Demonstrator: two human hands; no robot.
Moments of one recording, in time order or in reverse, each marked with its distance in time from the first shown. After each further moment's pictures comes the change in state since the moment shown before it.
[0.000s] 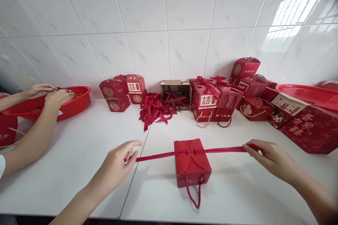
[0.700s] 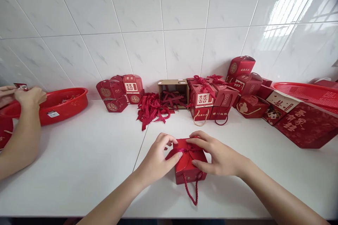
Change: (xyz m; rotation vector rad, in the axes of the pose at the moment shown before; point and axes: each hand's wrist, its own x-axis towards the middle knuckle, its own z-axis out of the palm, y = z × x) left_hand 0.028 0.082 0.054 -0.507 -0.278 -0.027; right_hand 0.053 -0.105 0.034 0.308 -0.385 -0.288
